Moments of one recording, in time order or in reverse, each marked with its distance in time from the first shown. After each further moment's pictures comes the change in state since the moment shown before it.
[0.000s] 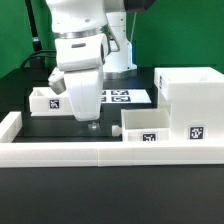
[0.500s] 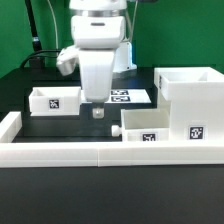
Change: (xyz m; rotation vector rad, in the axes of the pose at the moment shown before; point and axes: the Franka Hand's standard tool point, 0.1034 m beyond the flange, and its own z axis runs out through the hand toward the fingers) arm 0.002 0.005 -0.023 -0.025 -0.104 -0.029
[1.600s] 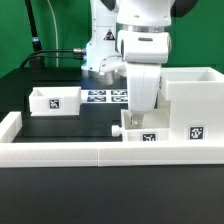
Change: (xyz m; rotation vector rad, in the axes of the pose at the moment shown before) arm 0.070 -0.001 0.004 -0.019 -0.078 0.027
